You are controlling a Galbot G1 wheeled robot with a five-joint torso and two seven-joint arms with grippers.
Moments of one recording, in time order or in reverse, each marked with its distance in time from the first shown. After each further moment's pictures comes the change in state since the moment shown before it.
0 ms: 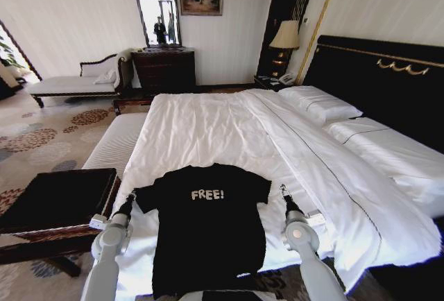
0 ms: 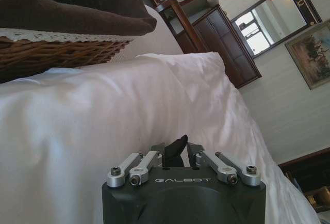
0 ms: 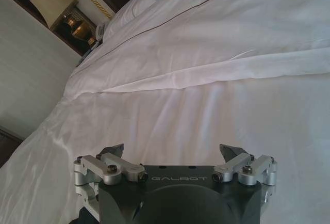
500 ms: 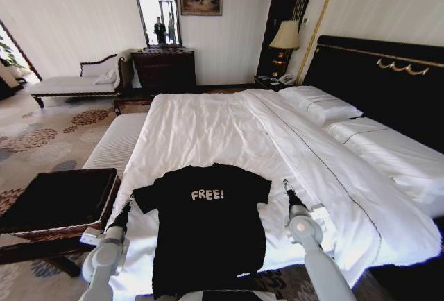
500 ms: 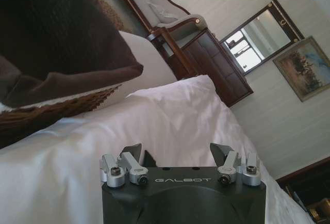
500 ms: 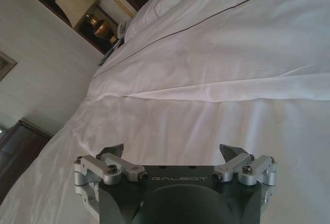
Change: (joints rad) left arm 0.158 -0.006 -0.074 -0.233 0.000 -0.015 -0.029; right arm 0.112 -0.133 -0.023 -0.061 0.145 -0.015 -0.053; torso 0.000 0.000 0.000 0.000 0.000
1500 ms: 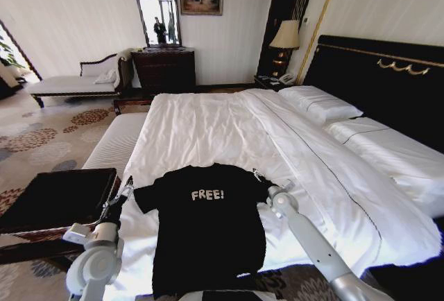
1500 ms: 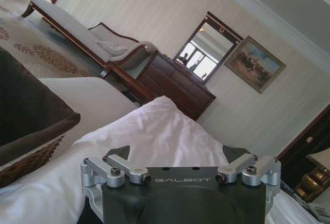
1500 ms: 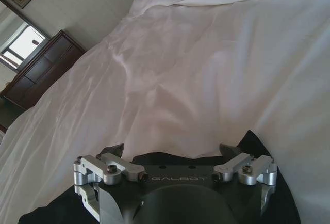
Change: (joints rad) left arm 0.095 0.001 0.052 -0.243 0.251 -0.045 0.028; right arm 0.372 -0.067 -0.376 -0.478 0.016 -0.075 -0.246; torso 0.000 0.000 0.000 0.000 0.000
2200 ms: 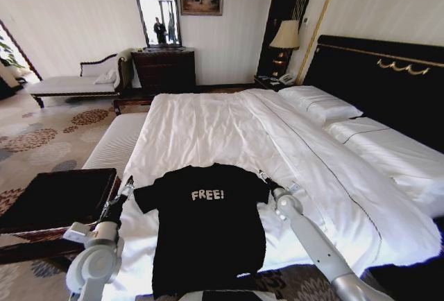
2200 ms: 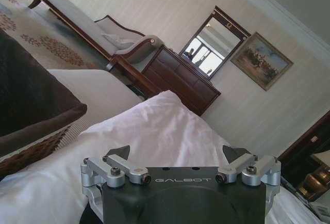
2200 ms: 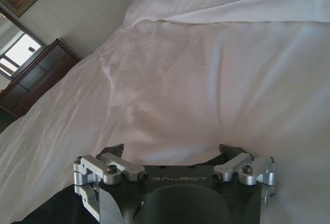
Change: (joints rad) left arm -0.002 0.001 0.002 0.017 -0.027 0.008 -0.017; right arm -0.052 -0.034 0.056 0.001 -0.006 0.007 -0.050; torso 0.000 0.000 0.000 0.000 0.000
